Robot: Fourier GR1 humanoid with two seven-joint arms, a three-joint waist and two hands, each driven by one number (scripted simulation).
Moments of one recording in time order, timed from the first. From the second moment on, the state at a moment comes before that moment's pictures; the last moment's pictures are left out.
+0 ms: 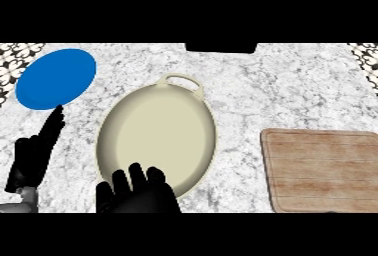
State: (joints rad) left arm -0.02 0.37 0.02 -1.49 -0.02 0.09 0.14; right arm -0.85 -0.02 1.06 -1.83 0.96 0.08 1.16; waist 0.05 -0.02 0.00
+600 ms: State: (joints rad) left arm 0.00 0.36 0.03 -1.52 -0.03 0.09 0.14; right arm -1.03 -0.01 0.91 -1.68 0.90 -0.07 1.14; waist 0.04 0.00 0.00
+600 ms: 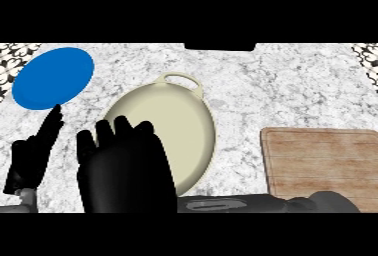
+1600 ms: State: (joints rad) left arm -0.02 0.35 0.04 -1.54 -0.05 0.07 0.15; right arm -1.23 0.00 0.78 -0.90 0.60 -0.41 0.75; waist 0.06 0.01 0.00
